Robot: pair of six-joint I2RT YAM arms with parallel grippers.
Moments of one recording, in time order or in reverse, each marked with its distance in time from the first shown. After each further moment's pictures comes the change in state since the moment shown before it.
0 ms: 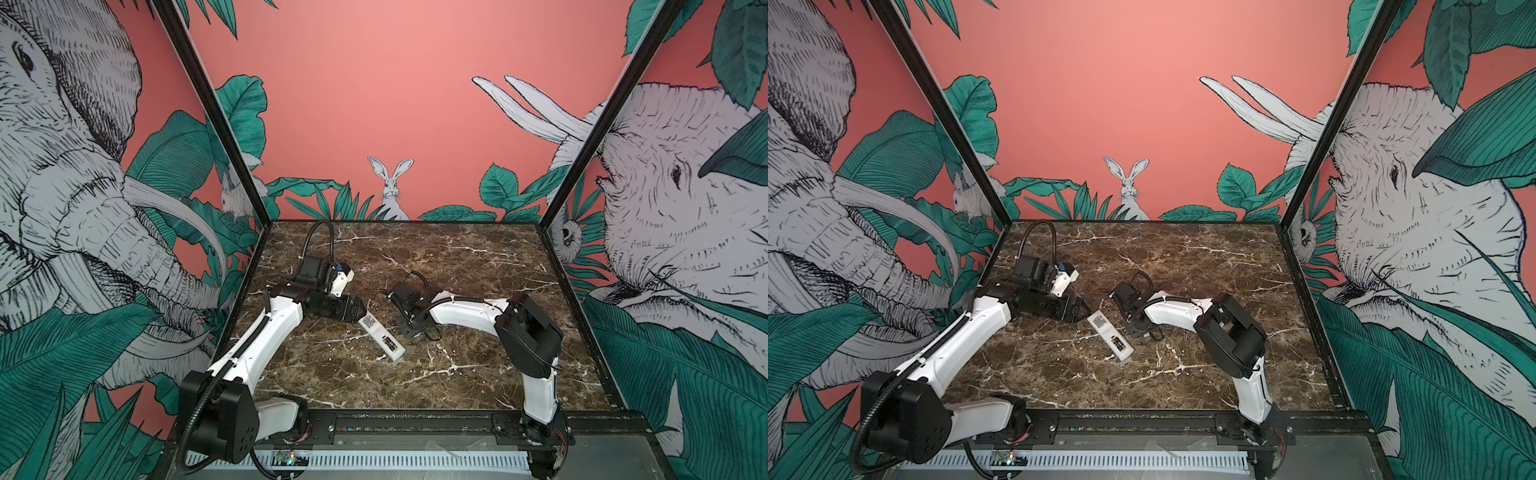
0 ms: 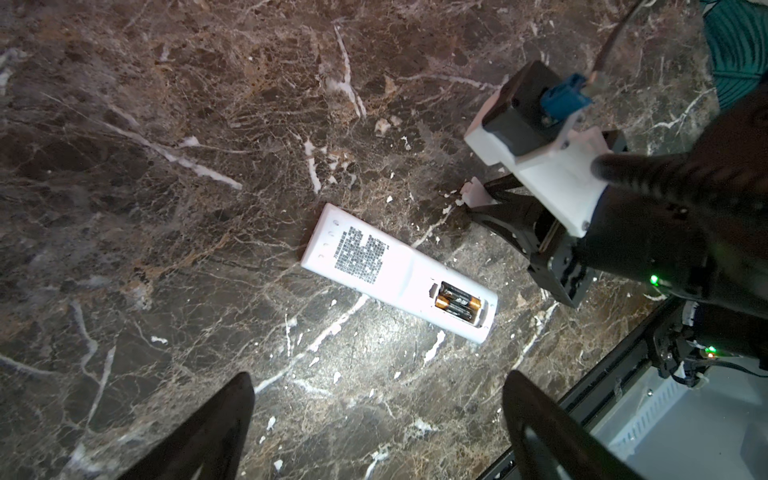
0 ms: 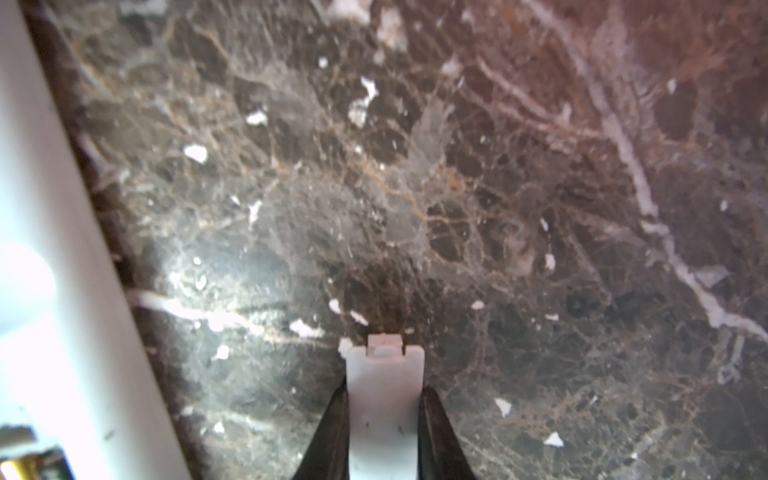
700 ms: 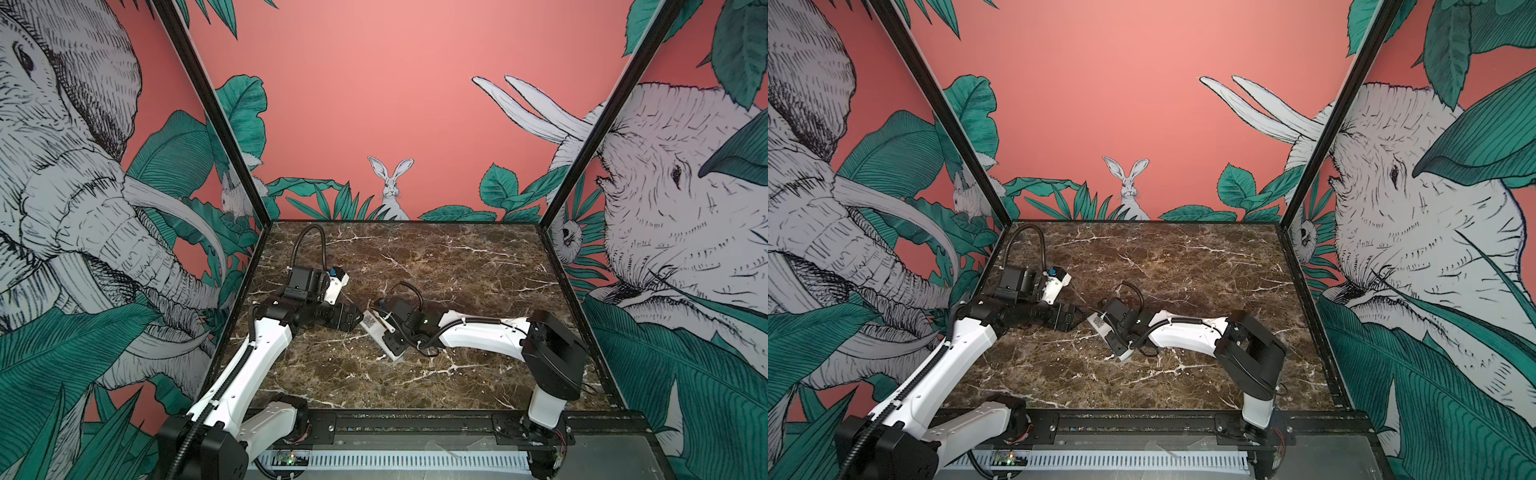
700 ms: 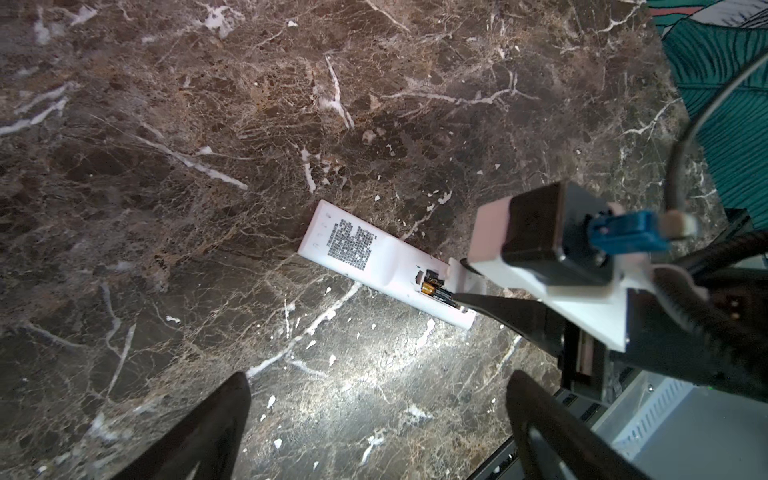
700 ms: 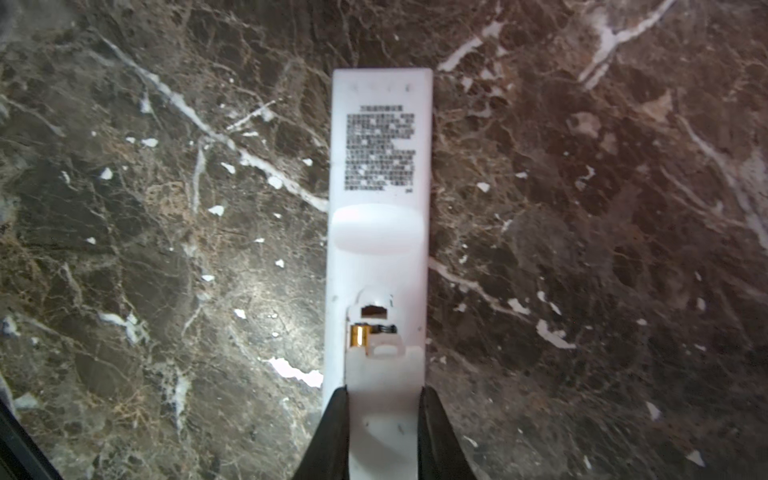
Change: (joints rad) left arm 0.000 -0.183 -0.066 -0.006 -0.006 -0.002; right arm 0.168 -0.158 -0.121 0.213 -0.082 0.006
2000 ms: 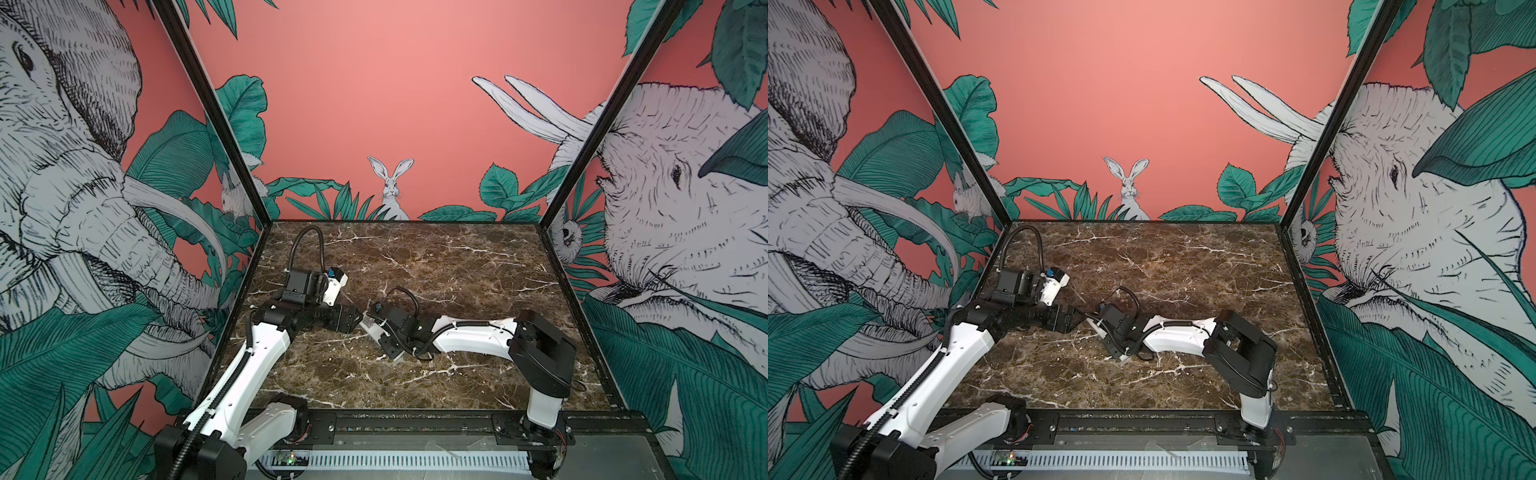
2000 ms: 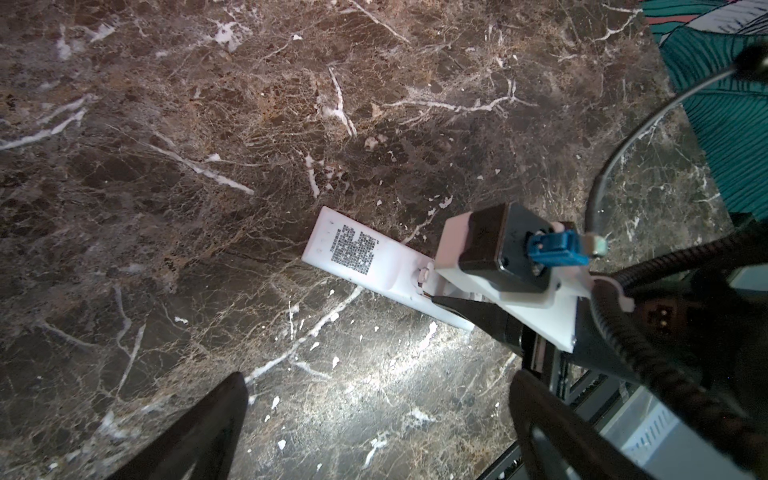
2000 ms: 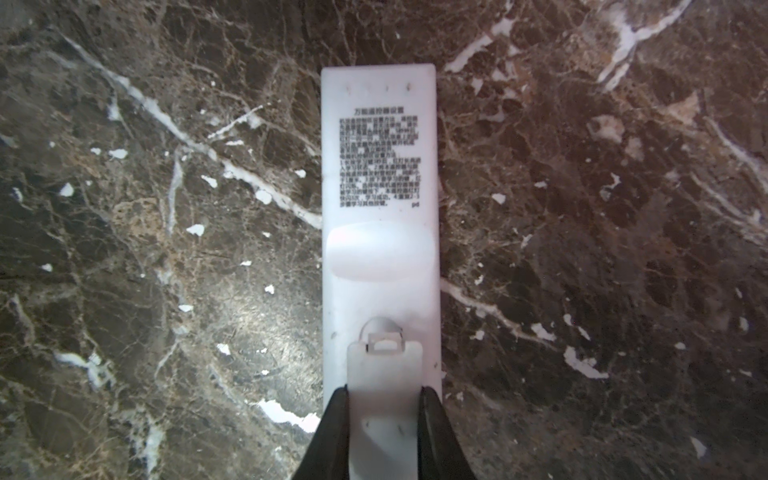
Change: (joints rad) left arm 0.000 -0.031 -0.015 0.011 -0.010 -0.002; right arm 0.023 0.048 -0.021 0.080 0.050 0.025
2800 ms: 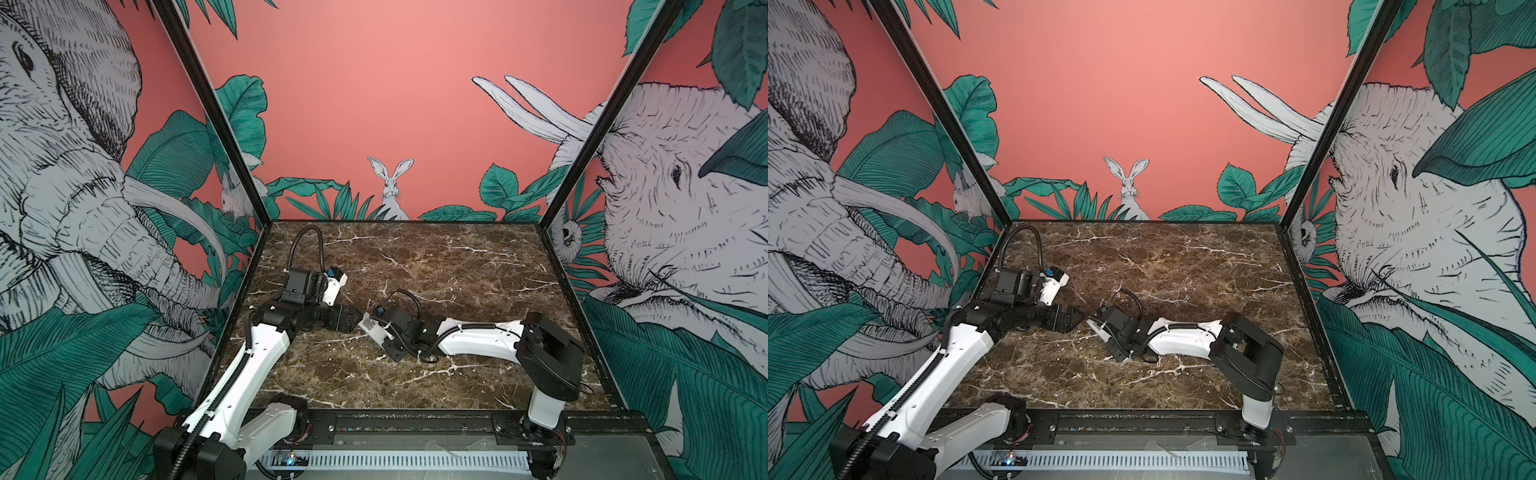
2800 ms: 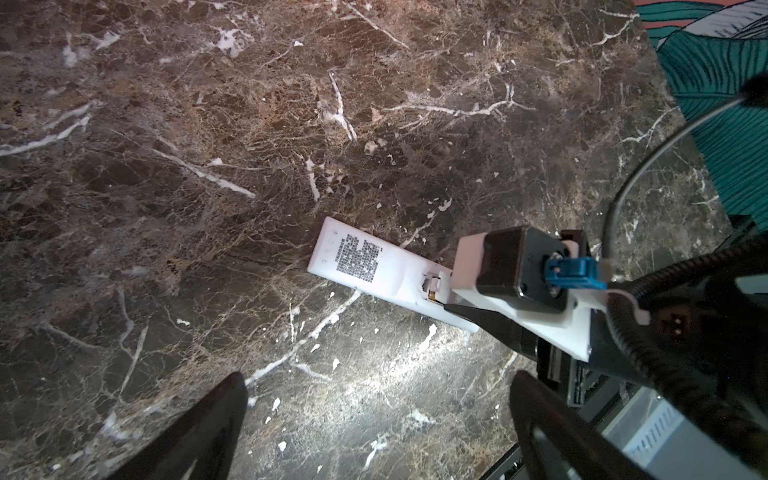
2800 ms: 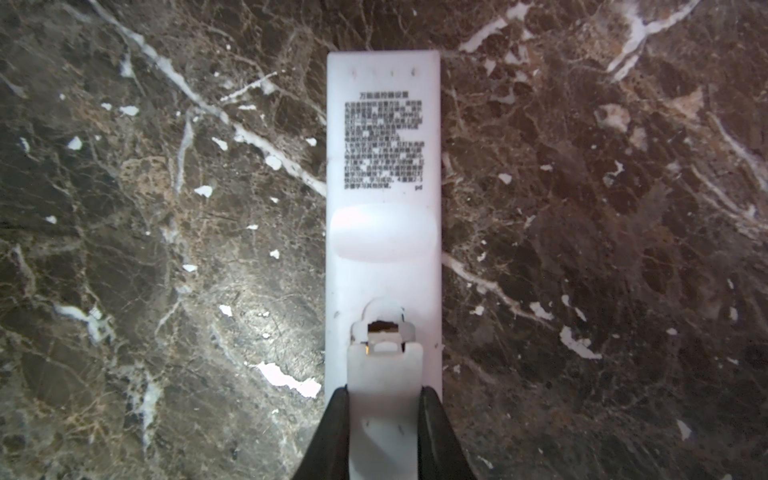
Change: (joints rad) left arm 0.000 -0.008 0.000 0.003 -0.001 -0.001; right arm 0.006 -0.043 -0.051 0.007 -0.018 -0.063
